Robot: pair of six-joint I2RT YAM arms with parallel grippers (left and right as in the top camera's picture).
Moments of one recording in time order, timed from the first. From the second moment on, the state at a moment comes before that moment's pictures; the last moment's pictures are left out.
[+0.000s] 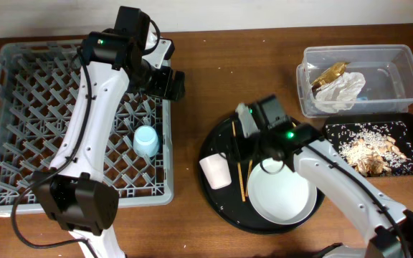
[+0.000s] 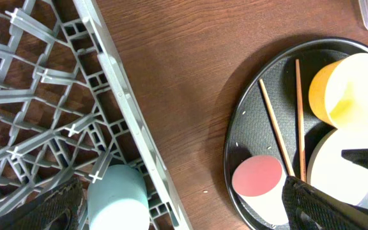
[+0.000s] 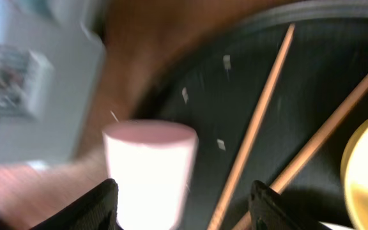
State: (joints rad) left arm -0.22 1.97 2.07 -1.34 0.23 0.05; right arm 0.44 1.51 1.08 -0.63 -0.30 0.19
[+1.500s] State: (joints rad) left arm -0.22 1.97 2.07 -1.32 0.23 0.06; right arm 0.49 1.82 1.22 -0.77 -0.26 -0.02
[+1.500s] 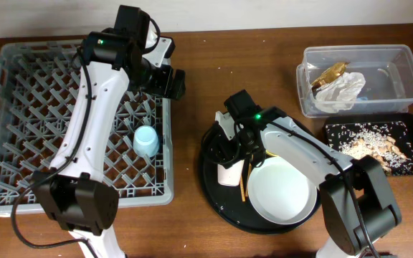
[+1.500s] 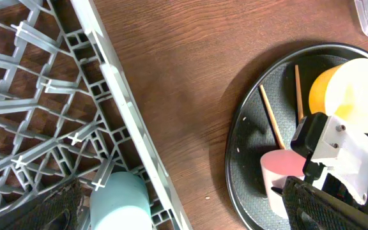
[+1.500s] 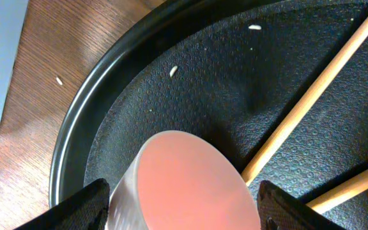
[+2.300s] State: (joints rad) left arm -0.18 1.97 2.07 -1.32 0.74 0.18; right arm 0.09 1.79 1.59 -0.79 -1.09 -0.02
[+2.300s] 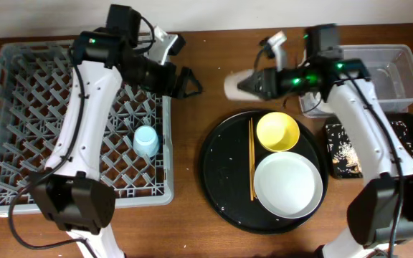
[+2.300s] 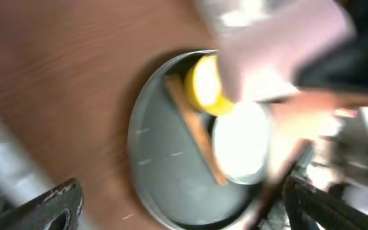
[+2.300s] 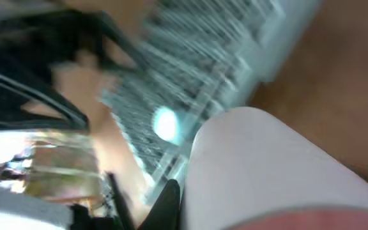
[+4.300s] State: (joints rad) left arm -0.11 1.97 2.07 -1.24 1.45 0.41; right arm 0.24 1.77 1.59 0.03 -1.43 0.58
